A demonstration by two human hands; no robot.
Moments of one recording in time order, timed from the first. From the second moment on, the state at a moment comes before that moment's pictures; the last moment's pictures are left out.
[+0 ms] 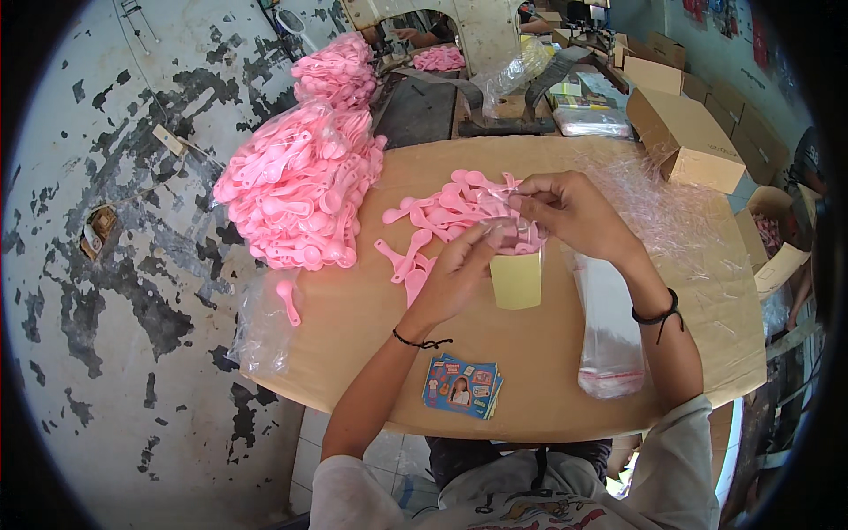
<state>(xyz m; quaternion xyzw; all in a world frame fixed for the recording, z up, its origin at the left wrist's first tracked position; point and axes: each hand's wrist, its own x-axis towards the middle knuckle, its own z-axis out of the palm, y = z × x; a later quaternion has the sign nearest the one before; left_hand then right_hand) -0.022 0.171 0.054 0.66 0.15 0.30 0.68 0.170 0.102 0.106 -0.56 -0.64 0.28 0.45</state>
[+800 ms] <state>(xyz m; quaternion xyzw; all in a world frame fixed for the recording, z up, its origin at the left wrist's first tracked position) -0.033 0.176 0.060 0.89 0.17 0.31 0.28 0.148 0.105 0.091 -0.54 -0.77 -0.13 0.30</state>
